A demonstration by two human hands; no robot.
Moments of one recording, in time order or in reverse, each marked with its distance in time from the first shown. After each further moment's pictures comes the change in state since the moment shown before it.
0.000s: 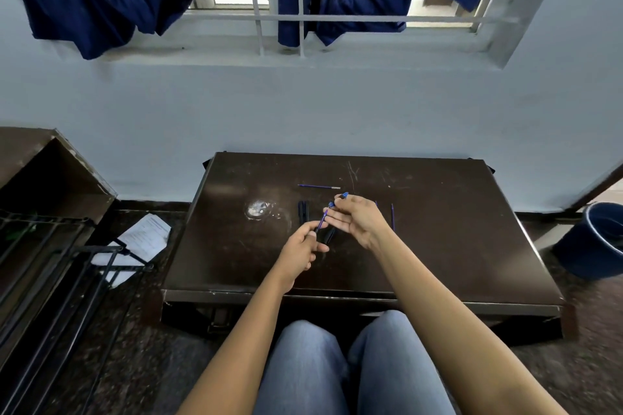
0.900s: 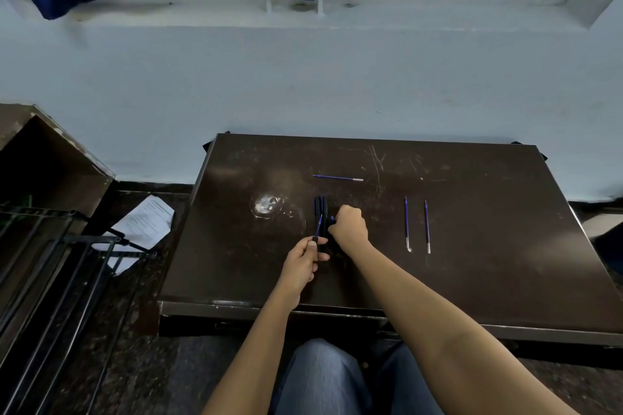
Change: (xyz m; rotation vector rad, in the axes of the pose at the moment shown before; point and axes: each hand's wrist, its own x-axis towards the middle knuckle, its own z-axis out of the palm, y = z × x) left_hand 0.068 -0.061 -0.026 -0.112 0.122 -0.181; right_hand 0.128 0.080 0.017 -1.369 0.258 -0.021
